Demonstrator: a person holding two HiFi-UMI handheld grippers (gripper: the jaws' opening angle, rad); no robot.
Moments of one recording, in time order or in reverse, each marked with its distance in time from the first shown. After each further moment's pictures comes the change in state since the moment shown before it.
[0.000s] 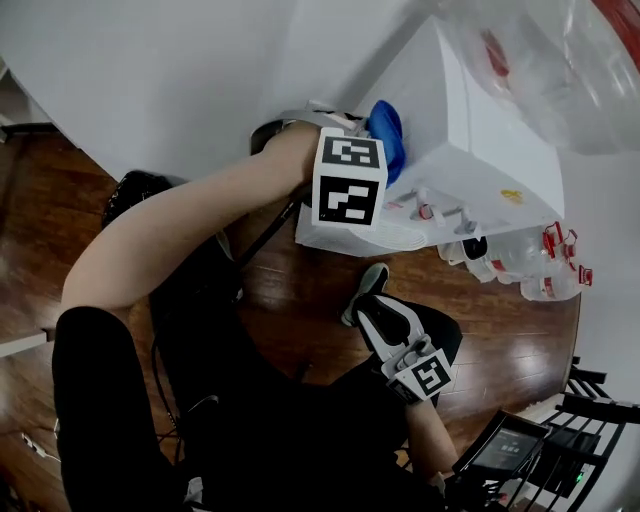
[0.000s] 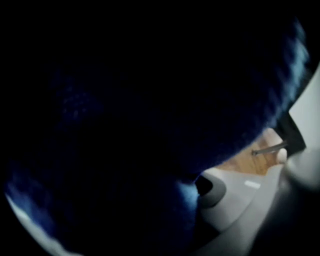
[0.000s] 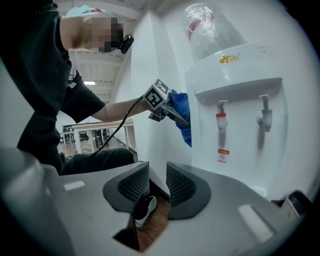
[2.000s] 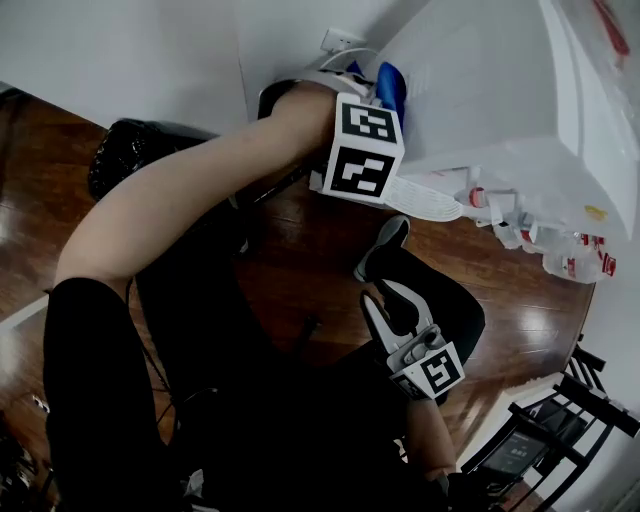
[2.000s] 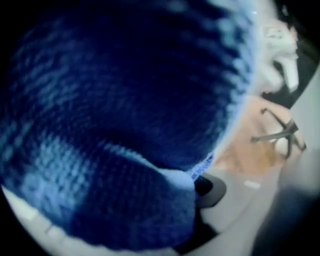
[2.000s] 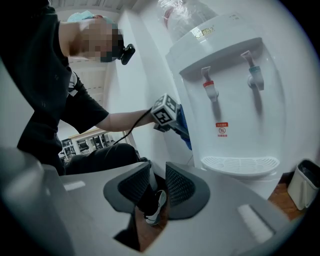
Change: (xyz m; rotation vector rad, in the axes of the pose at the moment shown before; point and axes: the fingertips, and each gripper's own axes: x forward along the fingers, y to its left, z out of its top) left arm 0.117 -0.035 -0.073 0.013 0.144 -0.113; right arm 0.018 -0.017 -0.040 0.178 0.064 0.005
